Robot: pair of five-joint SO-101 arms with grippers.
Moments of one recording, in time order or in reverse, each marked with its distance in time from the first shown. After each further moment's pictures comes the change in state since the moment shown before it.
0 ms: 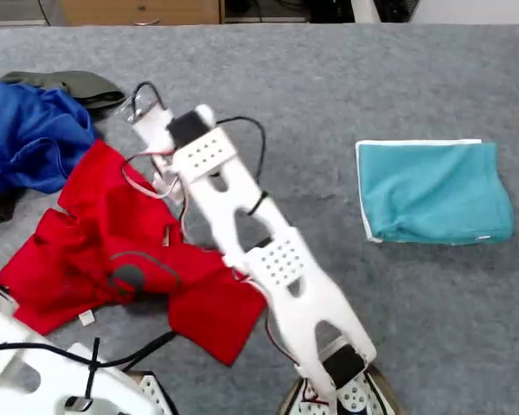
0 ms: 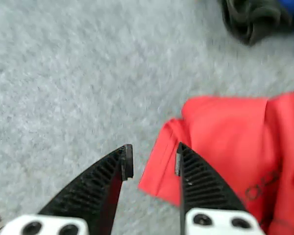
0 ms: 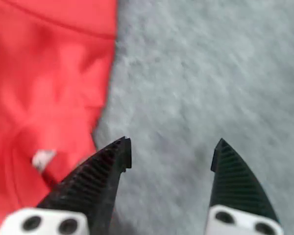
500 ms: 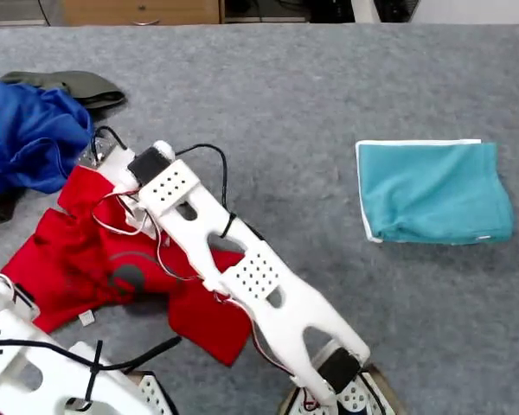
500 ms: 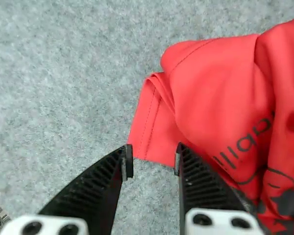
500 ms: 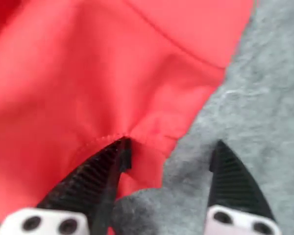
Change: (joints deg) left arm 3.8 0.0 0.4 7.2 -1.6; right arm -7.4 4.6 -0.4 0.0 0.0
